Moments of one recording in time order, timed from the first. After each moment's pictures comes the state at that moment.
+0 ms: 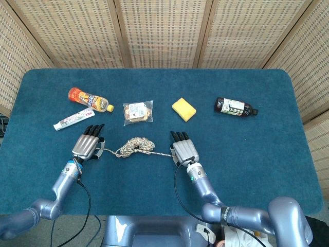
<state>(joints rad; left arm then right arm) -0.61 -1.69 -0.13 -1.00 1.31 0.91 0.08 0.88 -1.86 0.22 -1.31 -0.76 0.97 -0.67</state>
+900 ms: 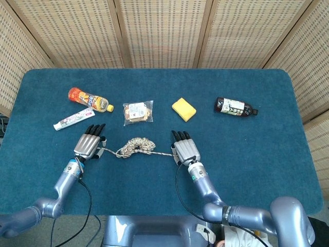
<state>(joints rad) -0.63 -1.70 -0.12 -0.99 1.27 0.88 0.13 0.87 -1.84 0.22 -1.32 -0.76 0.97 -0.66</state>
